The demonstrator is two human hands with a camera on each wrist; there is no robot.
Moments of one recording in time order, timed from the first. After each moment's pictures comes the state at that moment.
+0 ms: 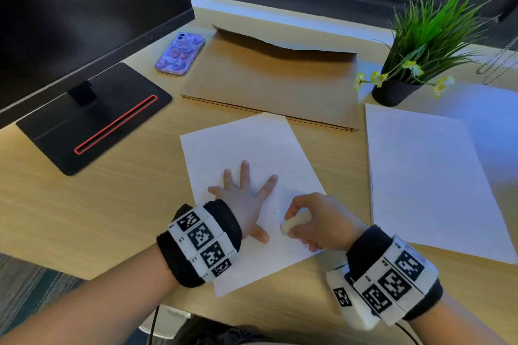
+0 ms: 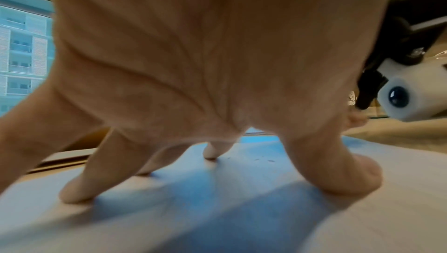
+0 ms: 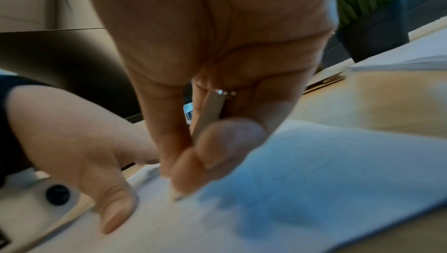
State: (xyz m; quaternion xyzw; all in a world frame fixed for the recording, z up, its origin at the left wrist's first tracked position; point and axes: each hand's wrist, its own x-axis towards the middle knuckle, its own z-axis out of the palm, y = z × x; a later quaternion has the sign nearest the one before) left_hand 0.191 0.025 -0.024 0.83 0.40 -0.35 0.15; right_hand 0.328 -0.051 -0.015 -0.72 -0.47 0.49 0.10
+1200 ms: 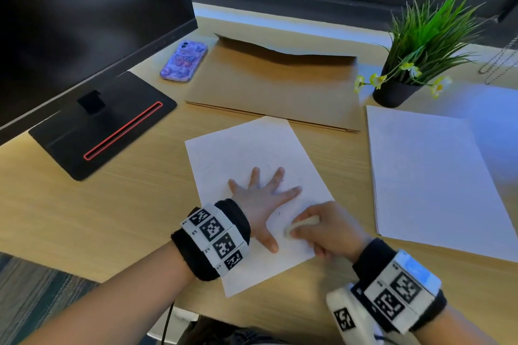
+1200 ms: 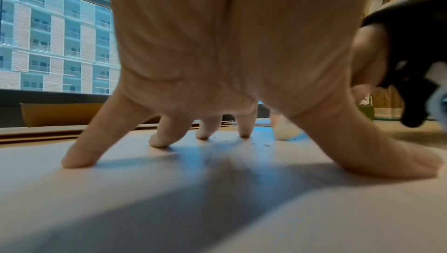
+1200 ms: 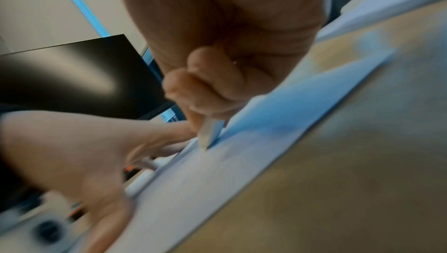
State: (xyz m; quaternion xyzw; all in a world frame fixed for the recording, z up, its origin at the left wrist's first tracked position) left_hand 0.198 0.034 -0.030 0.89 0.29 -0.32 0.16; right_hand 0.326 -0.066 -0.023 -0.74 -0.38 0.52 0.20
